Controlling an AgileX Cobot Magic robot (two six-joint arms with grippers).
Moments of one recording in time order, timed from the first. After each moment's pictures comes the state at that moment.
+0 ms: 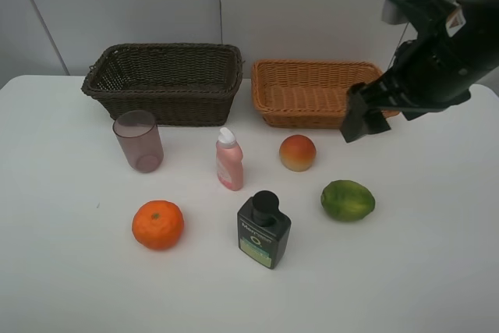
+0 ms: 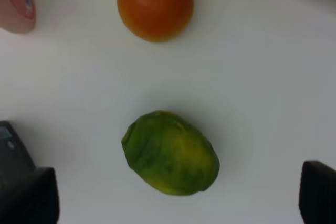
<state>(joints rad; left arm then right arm) -0.07 -0.01 -0.50 0.08 1.07 -0.08 0.48 1.40 -1.02 -0.10 0.90 0.12</state>
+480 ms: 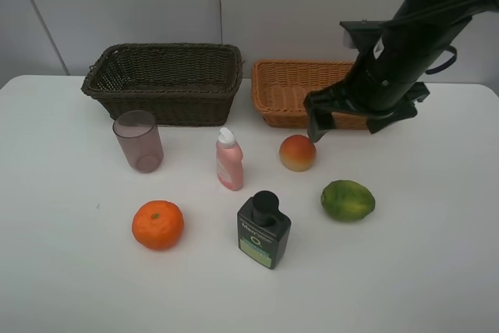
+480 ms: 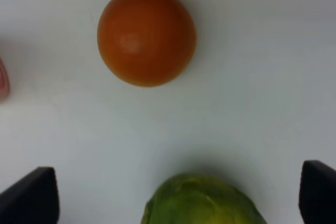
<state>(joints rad) -0.07 -0.01 -0.50 0.08 1.07 -0.08 0.48 1.67 -1.10 -0.11 0.79 0.34</state>
